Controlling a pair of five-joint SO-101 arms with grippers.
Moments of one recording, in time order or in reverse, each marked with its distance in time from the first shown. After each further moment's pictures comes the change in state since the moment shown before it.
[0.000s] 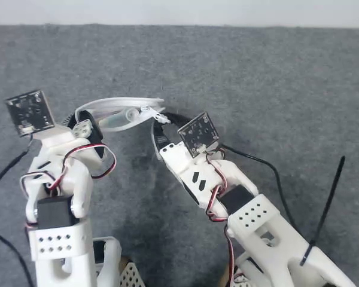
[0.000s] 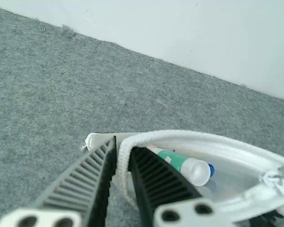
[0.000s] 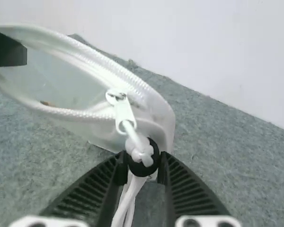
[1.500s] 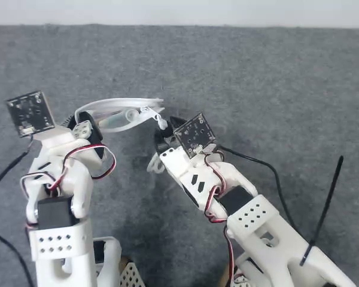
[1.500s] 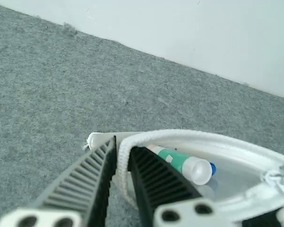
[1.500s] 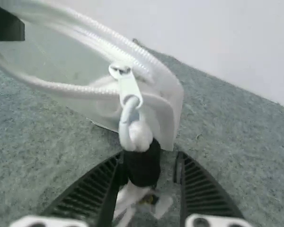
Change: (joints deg) left arm -0.2 0.0 0.9 0.0 0.0; right arm -0.6 0.0 0.0 5.8 0.0
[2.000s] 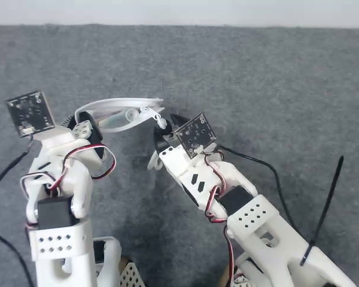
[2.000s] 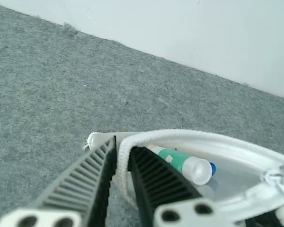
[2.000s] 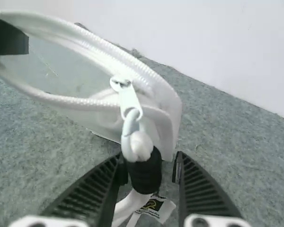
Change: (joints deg) left arm 0.0 0.0 0.0 0.0 0.0; right arm 0.0 0.0 0.0 -2.7 0.0
